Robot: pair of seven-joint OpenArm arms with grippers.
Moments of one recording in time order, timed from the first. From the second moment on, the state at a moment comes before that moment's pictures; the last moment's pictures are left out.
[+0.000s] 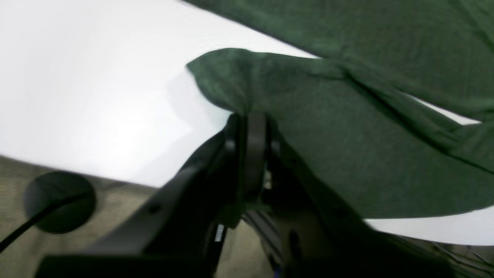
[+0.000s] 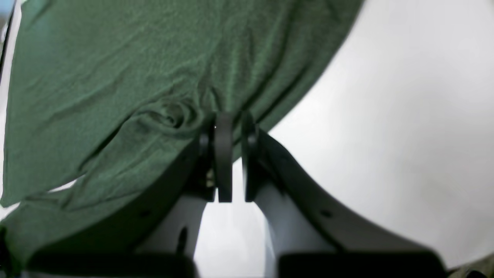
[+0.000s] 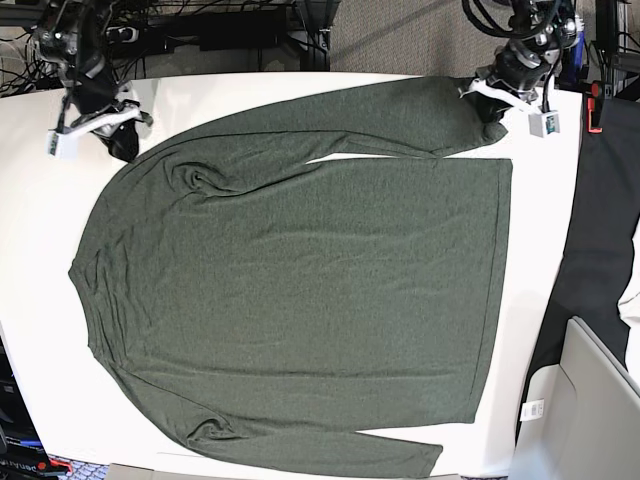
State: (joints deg) left arm 32.8 -4.0 -27.4 111.7 -33.1 -9.0 49.6; right arm -27.4 4.3 33.1 112.5 42.0 15.4 -45.8
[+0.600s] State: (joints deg) left arm 32.5 -3.8 -27.3 111.6 -33.0 -9.1 49.6; right arm -21.0 2.7 33.1 96.8 49.1 8.0 -42.9
